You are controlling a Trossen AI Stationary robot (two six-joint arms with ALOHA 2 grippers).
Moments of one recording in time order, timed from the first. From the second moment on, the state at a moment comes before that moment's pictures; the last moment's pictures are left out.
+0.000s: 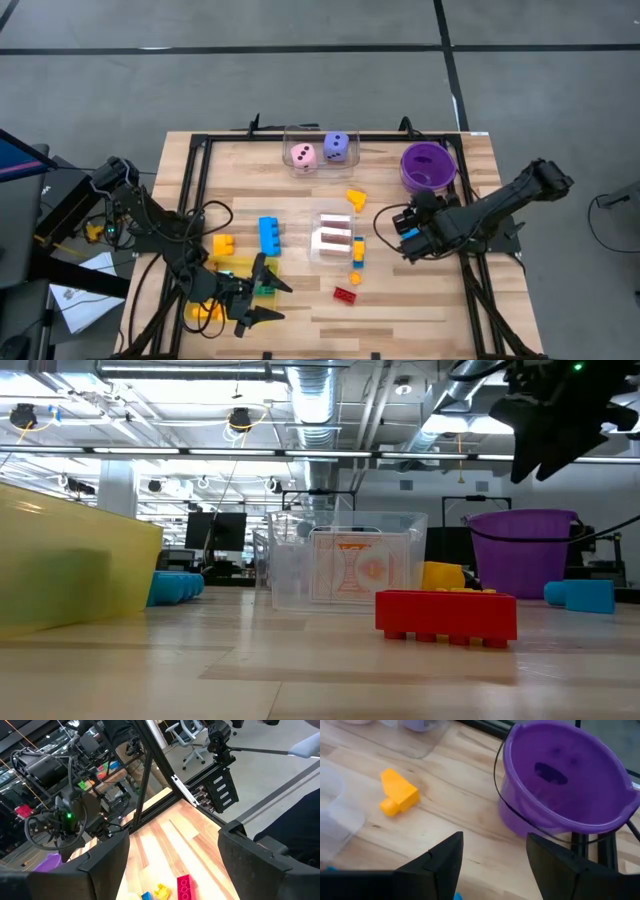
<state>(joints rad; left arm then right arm) -0.79 1.34 0.86 0.31 -0.58 0.43 0.43 1.35 0.99 -1.45 0.81 1.68</state>
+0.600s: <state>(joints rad) -0.79 1.34 0.86 0.31 -0.58 0.43 0.43 1.36 0.99 -1.11 0.68 1.24</state>
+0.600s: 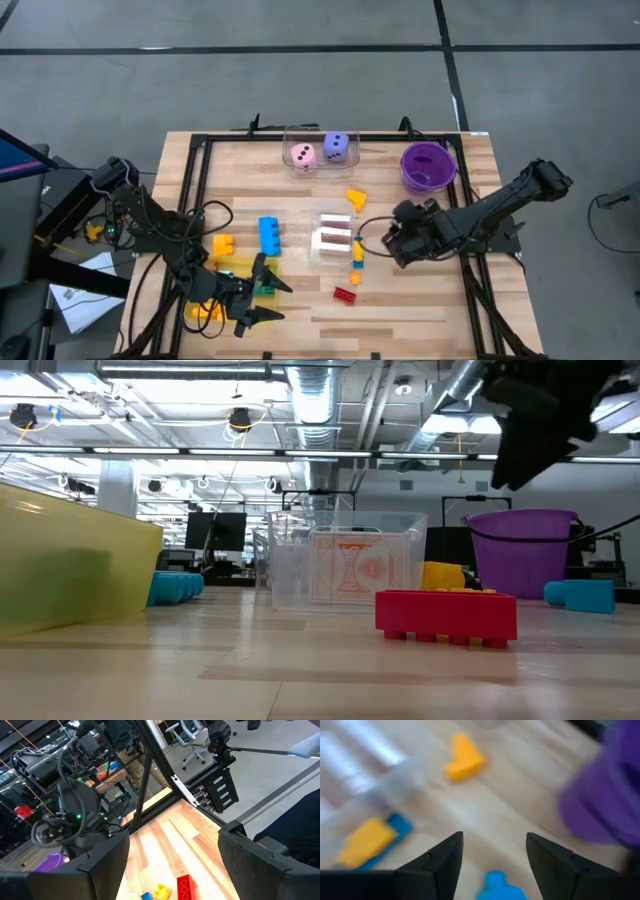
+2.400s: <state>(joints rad) -0.79 1.34 0.86 0.29 -0.58 0.41 0.59 1.69 0.79 0.04 0.50 0.52</state>
